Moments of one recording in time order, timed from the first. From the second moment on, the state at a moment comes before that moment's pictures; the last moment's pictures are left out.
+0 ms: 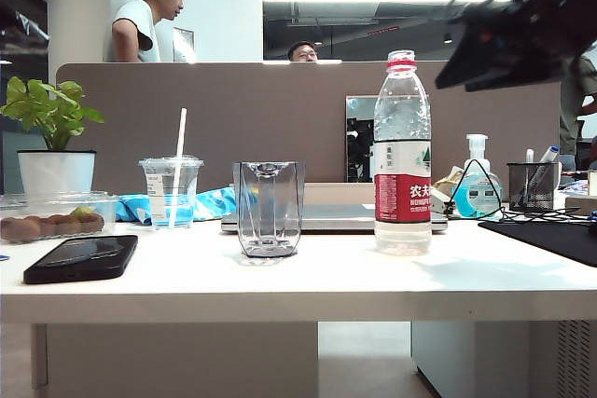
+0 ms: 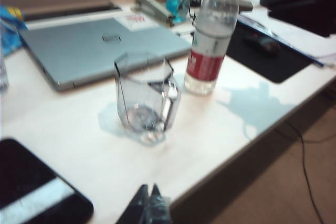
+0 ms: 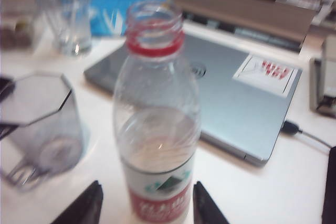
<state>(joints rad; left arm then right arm) -0.09 0.53 0.35 -0.08 0.63 0.05 0.21 1.26 0.68 0.31 -0.26 -0.12</state>
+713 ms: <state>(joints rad) -0.09 0.53 0.35 -0.15 0.63 0.05 0.25 1.73 0.38 1.32 -0.11 0.00</state>
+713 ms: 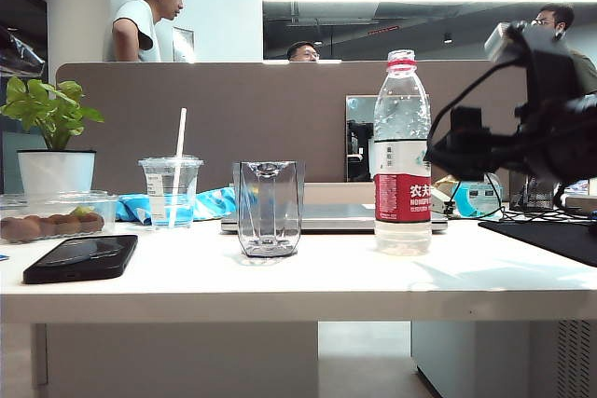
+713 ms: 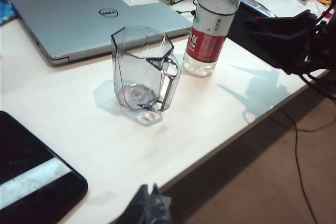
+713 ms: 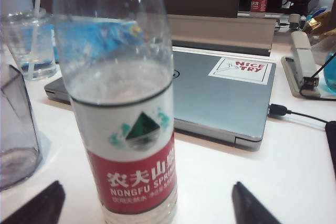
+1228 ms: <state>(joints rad) -0.09 0.53 0.35 -0.18 0.63 0.05 0.26 1.94 0.55 1.35 -0.18 0.00</state>
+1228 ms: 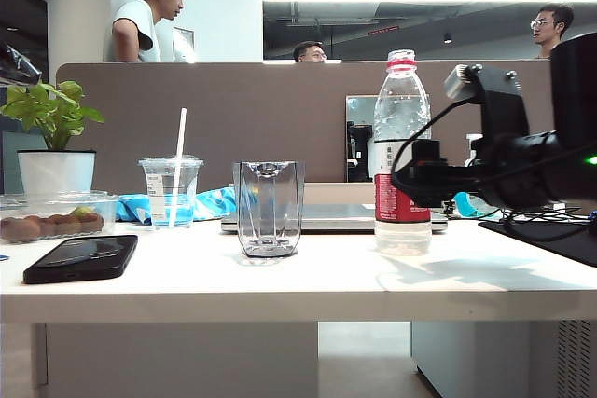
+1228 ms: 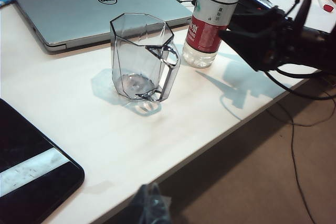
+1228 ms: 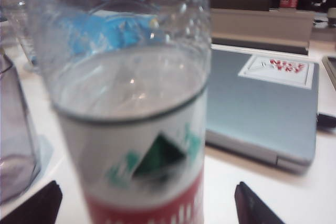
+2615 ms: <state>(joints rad) -0.09 0.54 0.35 -0.18 0.62 0.08 0.32 1.72 0.99 0.56 -0.15 -0.62</state>
